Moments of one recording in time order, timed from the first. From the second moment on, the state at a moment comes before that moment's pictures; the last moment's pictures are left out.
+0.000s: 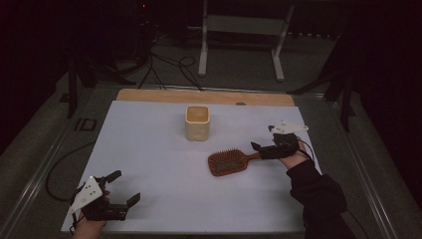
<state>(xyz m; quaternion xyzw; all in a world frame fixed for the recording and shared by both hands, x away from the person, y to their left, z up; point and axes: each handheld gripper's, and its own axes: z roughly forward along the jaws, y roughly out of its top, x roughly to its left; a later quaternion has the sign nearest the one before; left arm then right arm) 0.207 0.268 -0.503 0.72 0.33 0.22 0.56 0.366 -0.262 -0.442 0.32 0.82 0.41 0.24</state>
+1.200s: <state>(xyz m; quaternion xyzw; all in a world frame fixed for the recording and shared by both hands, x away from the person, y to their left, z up) 0.208 0.267 -0.503 0.73 0.33 0.22 0.56 0.400 -0.268 -0.488 0.38 0.84 0.32 0.21</state>
